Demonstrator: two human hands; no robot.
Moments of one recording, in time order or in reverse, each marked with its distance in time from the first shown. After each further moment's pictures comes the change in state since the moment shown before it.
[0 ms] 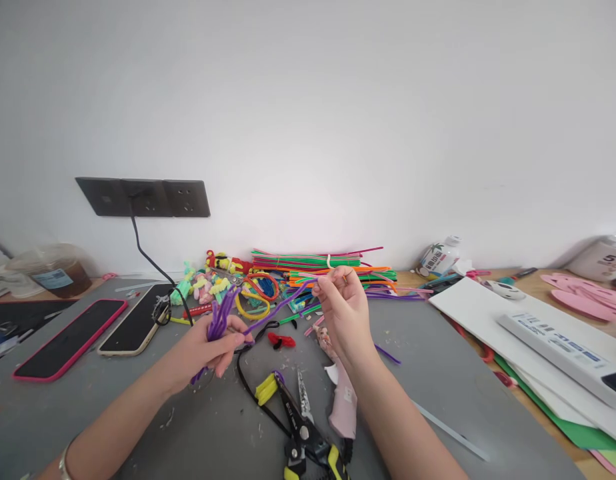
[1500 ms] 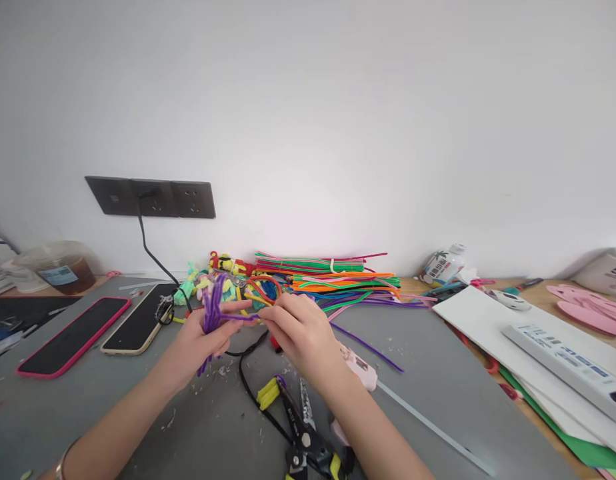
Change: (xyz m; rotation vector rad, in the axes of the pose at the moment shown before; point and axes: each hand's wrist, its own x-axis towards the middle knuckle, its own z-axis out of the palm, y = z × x) left_hand 0.001 0.004 0.001 -0.135 0.249 0.146; right_hand -0.028 0.007 0.019 -1.149 -0.678 -0.852
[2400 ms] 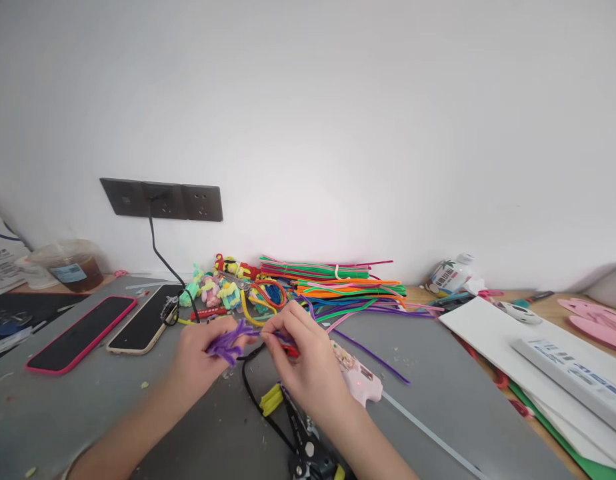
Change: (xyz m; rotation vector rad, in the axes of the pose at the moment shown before) left_hand -0.011 -0.004 0.004 0.458 0.083 0.365; right_hand 0.003 -0.032 -0.010 0.303 -0.002 0.308
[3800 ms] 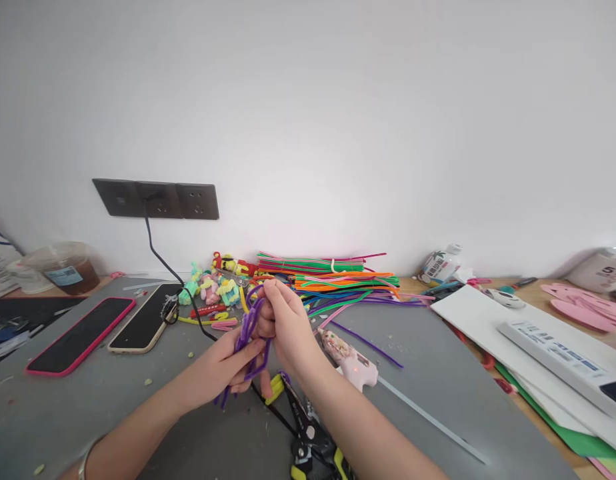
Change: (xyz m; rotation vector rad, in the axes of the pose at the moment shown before) left_hand -0.005 -0.003 0.020 -0.646 -0.475 -0.390; right_hand 0.036 -0.010 0.032 1.157 0.140 0.779
